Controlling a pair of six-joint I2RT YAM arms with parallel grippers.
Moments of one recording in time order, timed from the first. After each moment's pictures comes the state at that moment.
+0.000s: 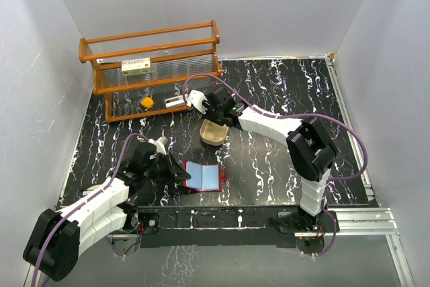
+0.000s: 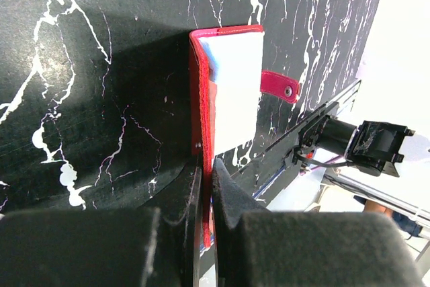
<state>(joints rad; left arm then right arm) -0.48 0.89 0.24 -0.10 0.48 -0.91 0.74 1.88 1.38 -0.30 0.10 -0.55</state>
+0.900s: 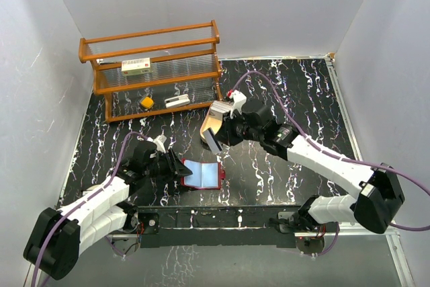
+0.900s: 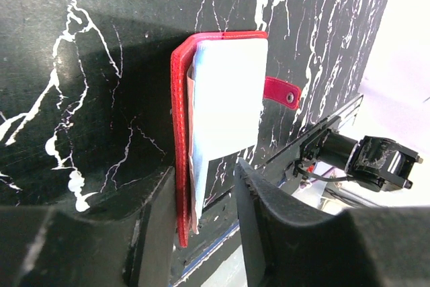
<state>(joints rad) -0.48 0.91 0.26 -0.10 0.43 -0.92 0.76 1.27 0.99 -0.22 -0.21 0.36</state>
